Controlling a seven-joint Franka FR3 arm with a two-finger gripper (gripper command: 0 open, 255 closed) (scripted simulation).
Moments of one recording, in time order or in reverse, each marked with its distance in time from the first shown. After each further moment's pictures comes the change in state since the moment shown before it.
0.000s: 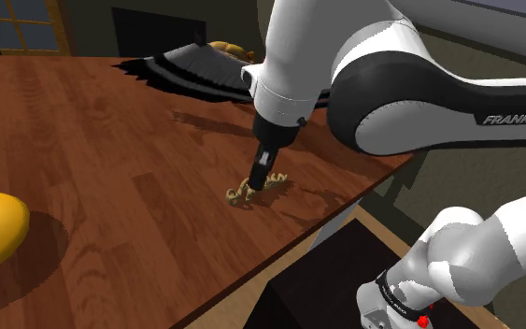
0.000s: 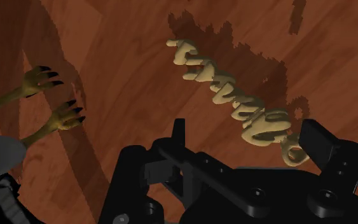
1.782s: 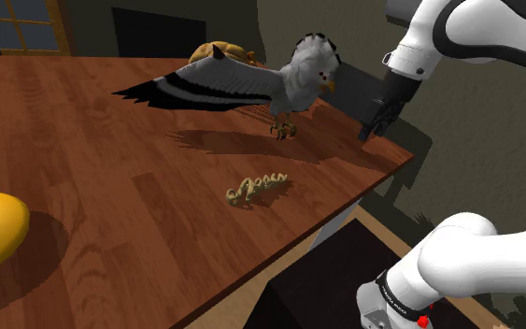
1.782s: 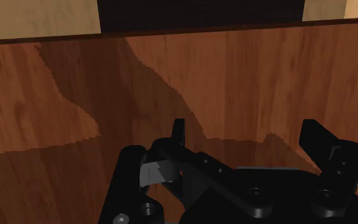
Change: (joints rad) arm -0.254 -0.426 -0.560 -0.216 0.116 -0.305 -0.129
